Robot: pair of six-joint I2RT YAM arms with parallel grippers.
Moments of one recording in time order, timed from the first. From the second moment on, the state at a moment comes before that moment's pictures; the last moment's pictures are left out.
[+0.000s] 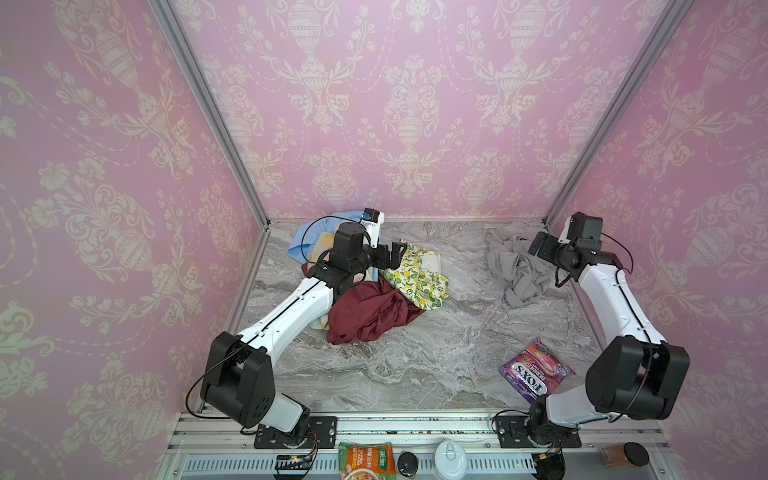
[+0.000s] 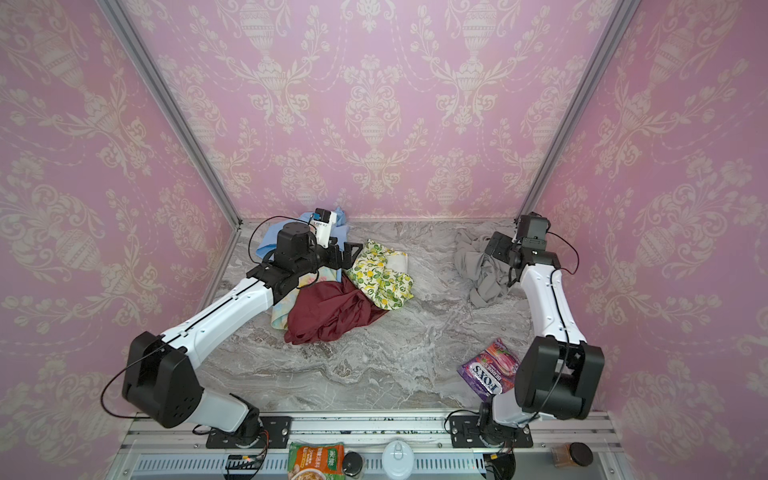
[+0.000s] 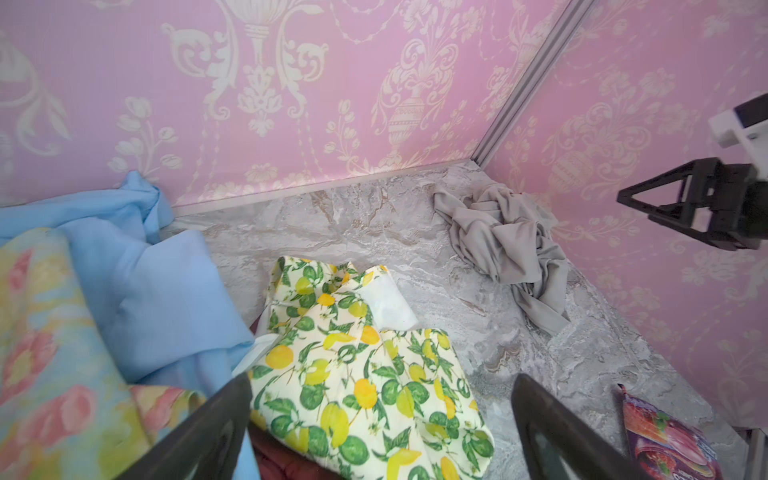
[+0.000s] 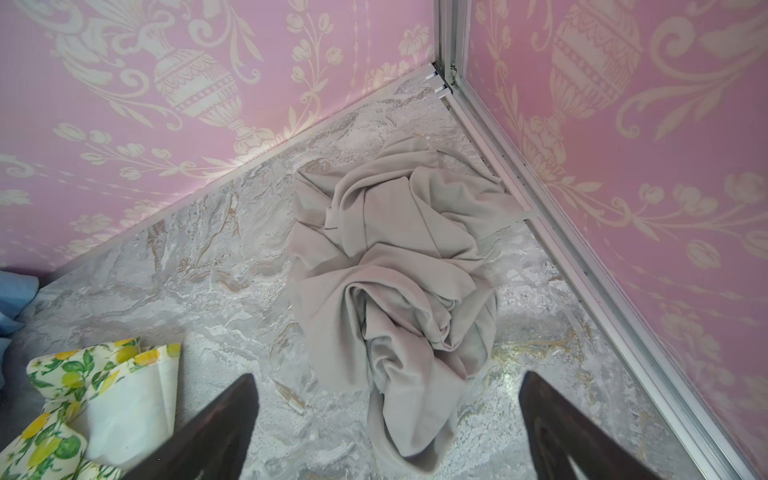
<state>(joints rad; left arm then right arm) -0.41 1.44 1.15 -0.11 0.18 -0.24 -0.22 1.42 1.23 -0.51 0.02 0.29</state>
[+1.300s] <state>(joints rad) 0.02 1.45 0.48 0.45 -0.15 -0.10 0.09 1.18 0.34 0.42 0.13 0.06</state>
